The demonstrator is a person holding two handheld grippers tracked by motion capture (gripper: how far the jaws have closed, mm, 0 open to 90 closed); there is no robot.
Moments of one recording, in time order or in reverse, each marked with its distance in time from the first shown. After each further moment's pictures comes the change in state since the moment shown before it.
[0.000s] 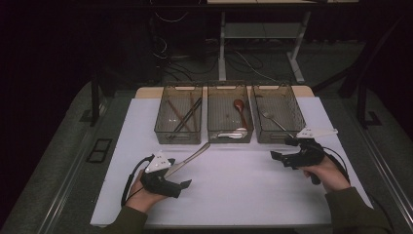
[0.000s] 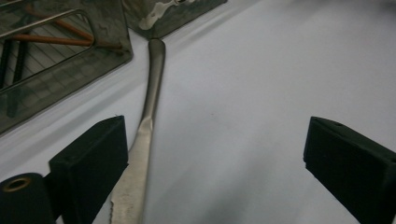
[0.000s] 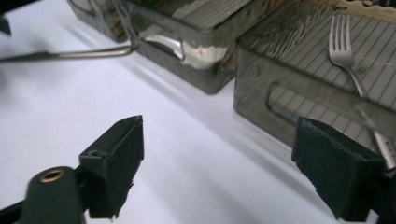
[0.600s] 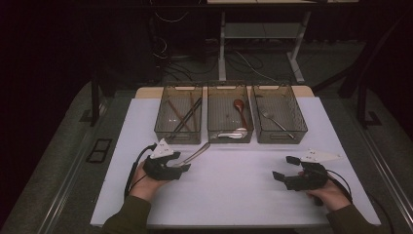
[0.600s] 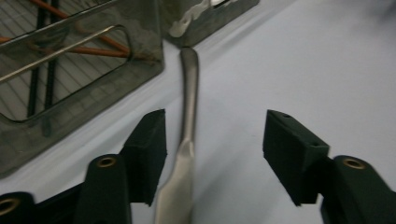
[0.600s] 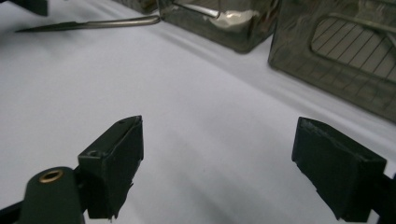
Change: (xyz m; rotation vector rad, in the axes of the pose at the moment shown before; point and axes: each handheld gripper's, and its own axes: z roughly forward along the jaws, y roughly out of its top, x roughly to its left) left arm 0.025 0.019 0.019 0.064 0.049 0.006; right arm 0.026 -0.049 -0.014 -0.027 0.028 -0.009
